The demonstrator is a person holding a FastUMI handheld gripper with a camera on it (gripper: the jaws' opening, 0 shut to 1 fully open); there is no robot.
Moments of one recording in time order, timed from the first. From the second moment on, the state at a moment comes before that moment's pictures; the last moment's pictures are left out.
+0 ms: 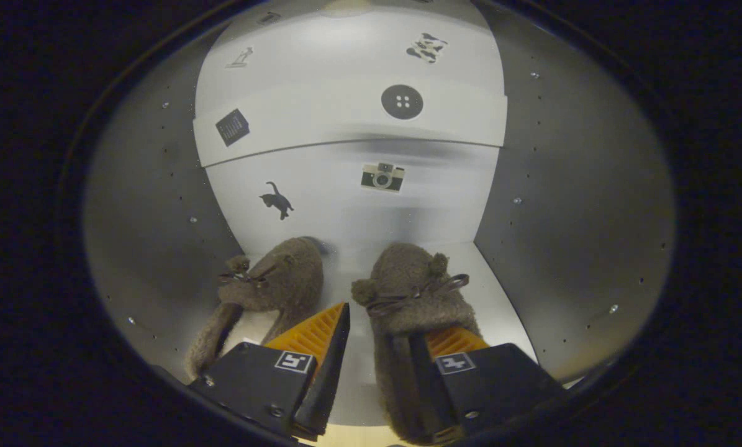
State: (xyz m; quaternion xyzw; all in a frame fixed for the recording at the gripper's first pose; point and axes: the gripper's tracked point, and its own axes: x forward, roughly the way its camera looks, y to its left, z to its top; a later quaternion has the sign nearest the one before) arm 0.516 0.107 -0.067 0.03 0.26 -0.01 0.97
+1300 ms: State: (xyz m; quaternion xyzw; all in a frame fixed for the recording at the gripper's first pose) arm 0.118 0.136 0.035 0.04 0.02 0.06 1.00
